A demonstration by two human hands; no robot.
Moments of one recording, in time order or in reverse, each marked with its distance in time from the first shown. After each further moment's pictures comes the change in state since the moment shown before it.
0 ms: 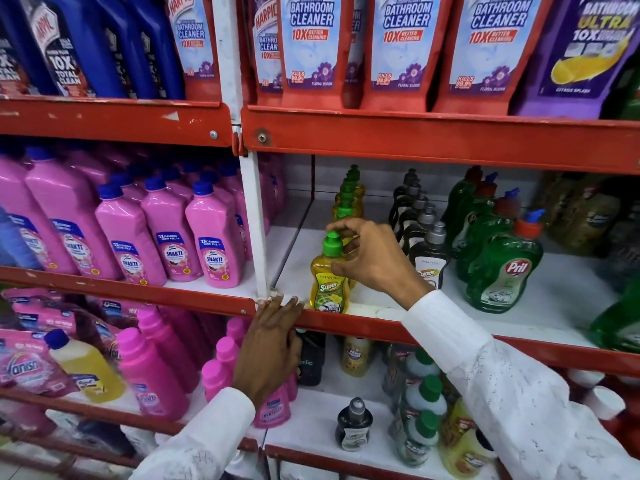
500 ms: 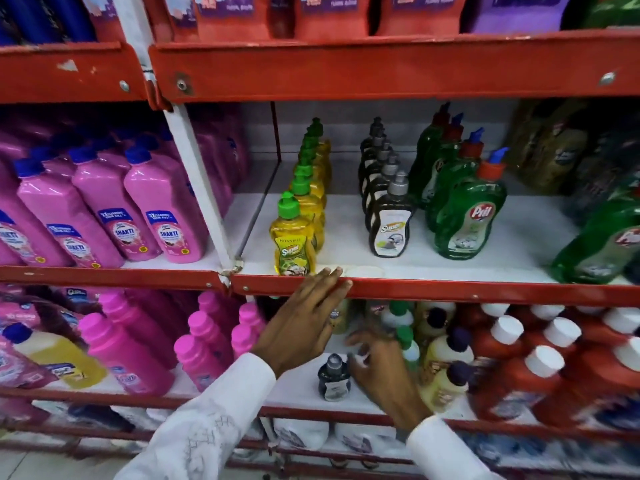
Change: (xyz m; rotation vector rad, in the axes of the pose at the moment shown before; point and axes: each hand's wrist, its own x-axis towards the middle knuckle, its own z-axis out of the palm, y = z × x) left_hand 0.012 0.068 0.040 0.080 -0.250 0.448; right_hand -0.181 0.130 0.099 -0.041 0.042 0.262
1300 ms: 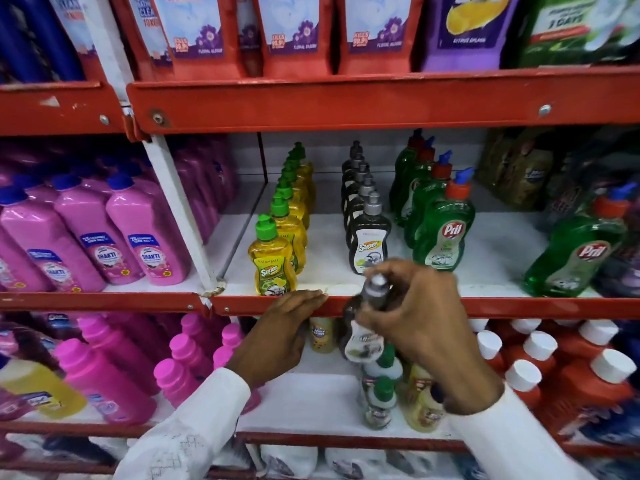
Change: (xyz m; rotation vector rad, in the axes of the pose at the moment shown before) left_hand 0.011 -0.006 -0.012 -0.224 0.016 -0.087; right_hand 0.013 -0.097 -0.166 0.057 0.173 0.025
